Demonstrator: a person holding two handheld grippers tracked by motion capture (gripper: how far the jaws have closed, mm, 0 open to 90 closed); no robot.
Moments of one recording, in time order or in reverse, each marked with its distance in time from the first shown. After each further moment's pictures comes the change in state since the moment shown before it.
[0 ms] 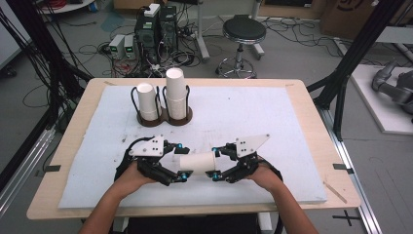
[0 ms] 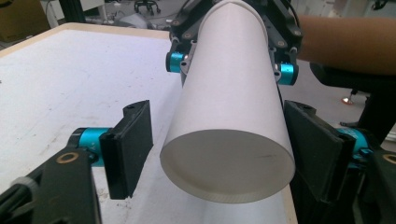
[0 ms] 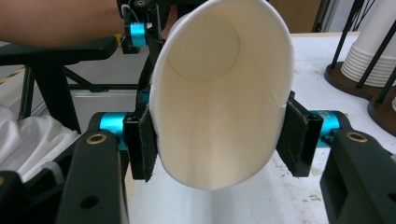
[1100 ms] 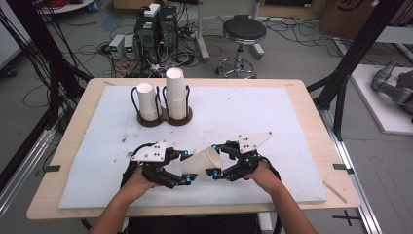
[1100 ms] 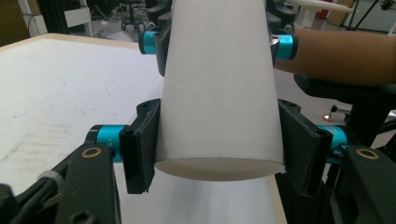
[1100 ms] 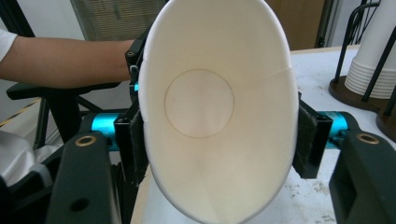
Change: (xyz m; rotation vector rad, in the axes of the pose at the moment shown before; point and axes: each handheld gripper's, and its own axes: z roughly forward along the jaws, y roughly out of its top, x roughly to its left) left arm -0.001 -0.022 0.014 -0.096 -0.044 -0.037; right arm -0.002 0.001 -0.001 -0.095 0.027 0.067
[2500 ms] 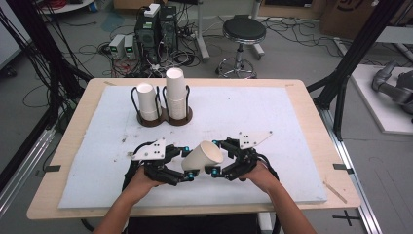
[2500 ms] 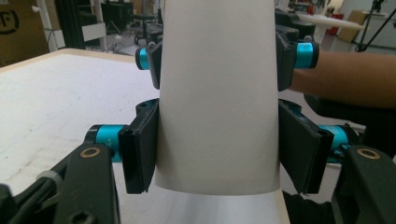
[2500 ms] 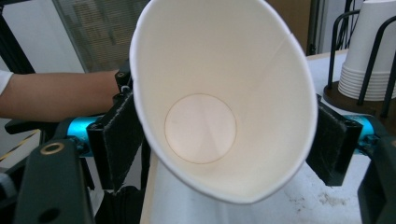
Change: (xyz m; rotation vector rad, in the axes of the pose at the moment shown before) left arm -0.001 0.005 0.003 -0.076 0.044 -0.013; right arm 0.000 0.002 0.004 -0.083 -0.024 0.084
